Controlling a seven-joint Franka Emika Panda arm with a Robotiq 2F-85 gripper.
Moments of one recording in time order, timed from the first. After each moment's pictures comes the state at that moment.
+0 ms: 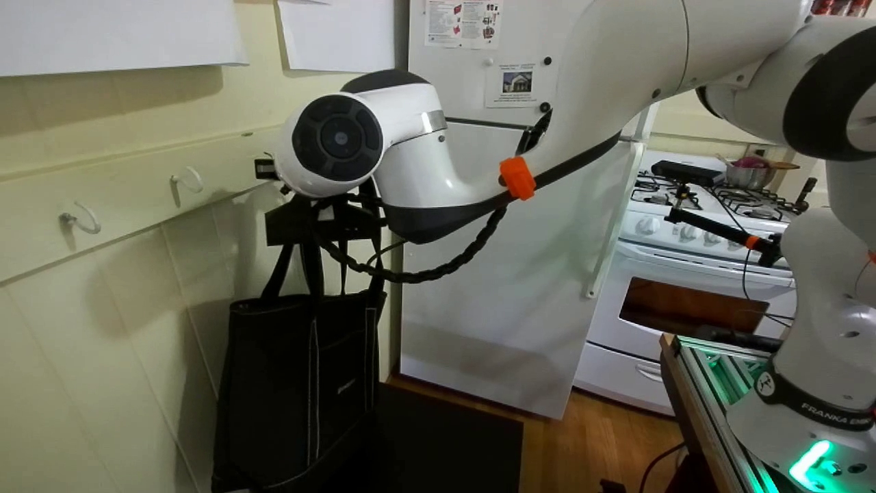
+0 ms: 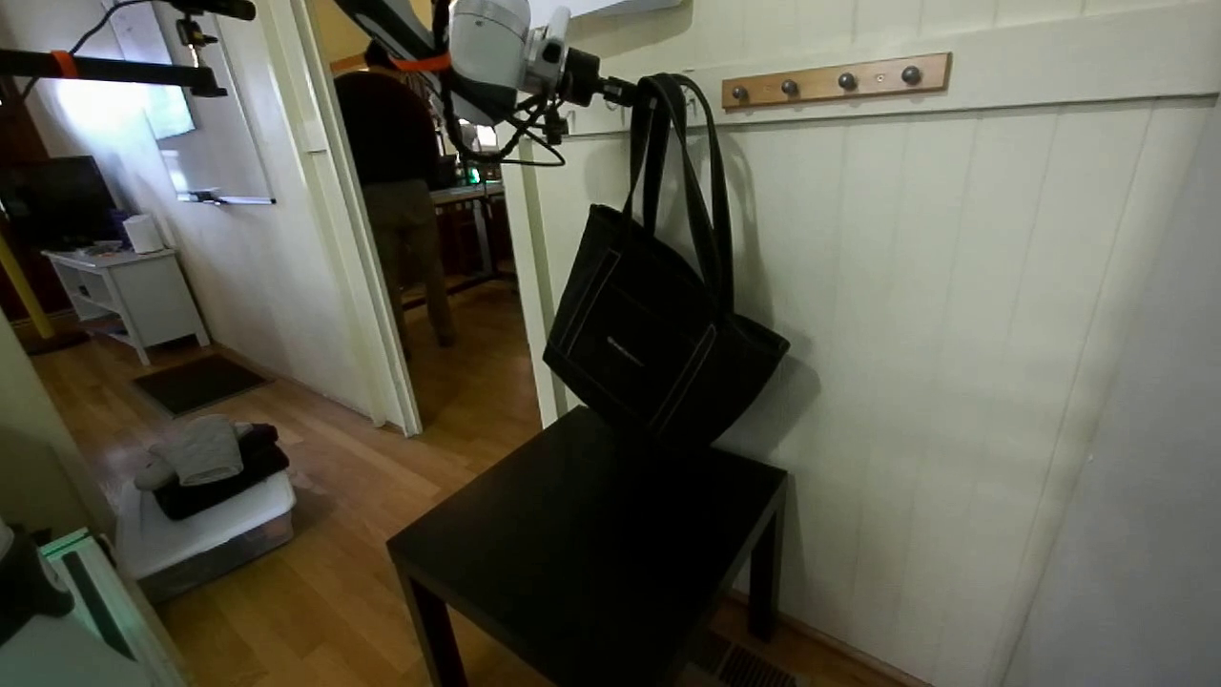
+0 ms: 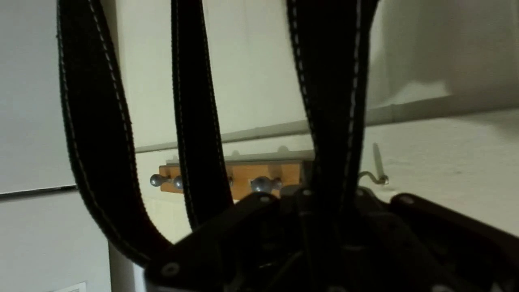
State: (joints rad) arm 0.41 0.61 -0.22 -1.34 -1.30 2.22 1.90
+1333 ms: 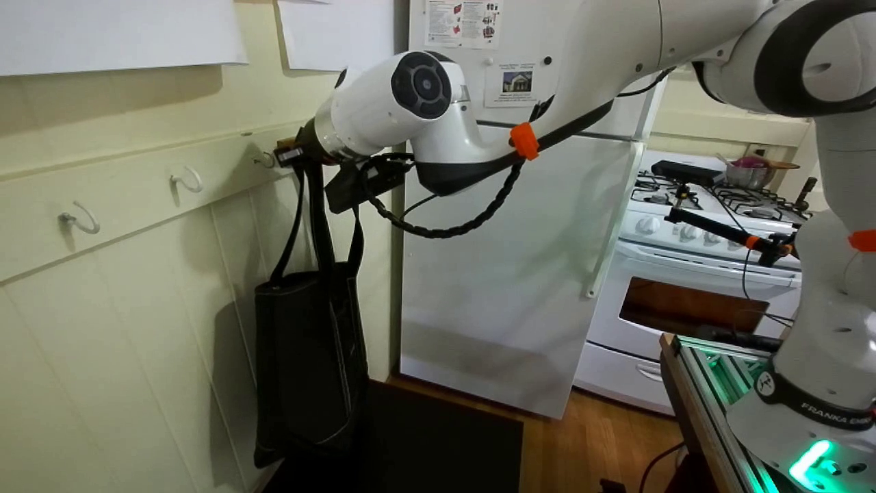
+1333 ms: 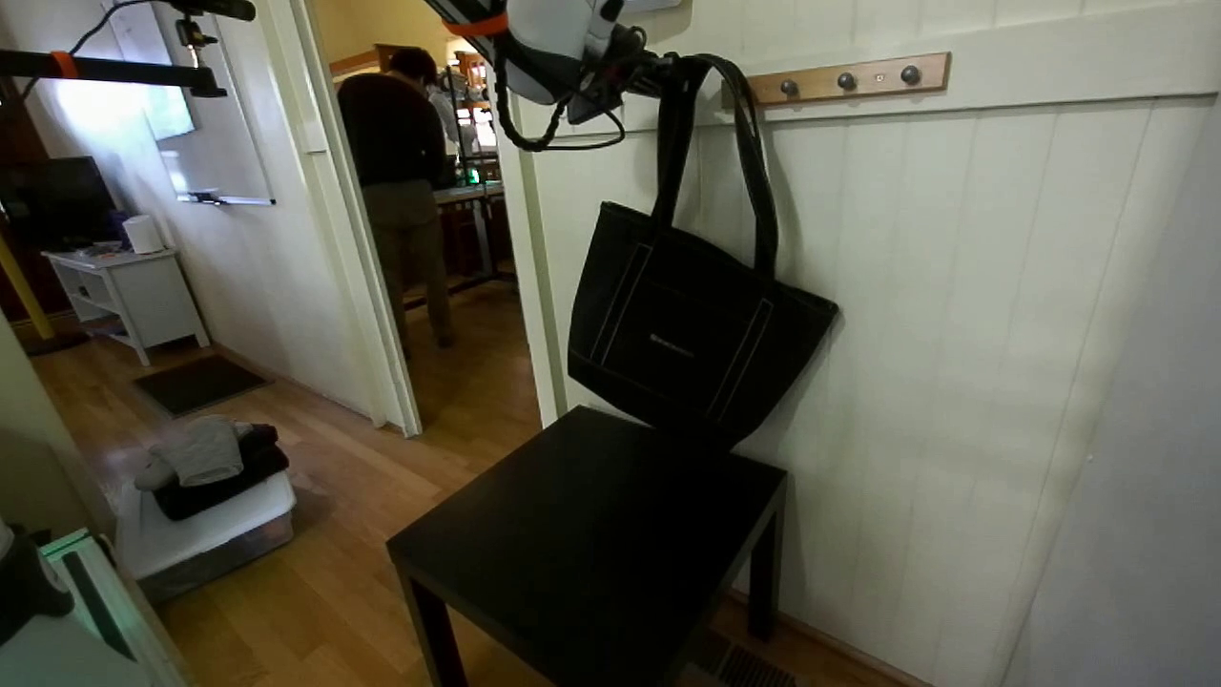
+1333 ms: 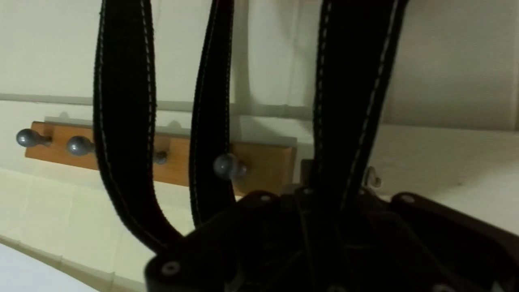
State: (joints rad) arm 0.10 0.52 -0.04 -1.43 -1.42 2.66 1.48
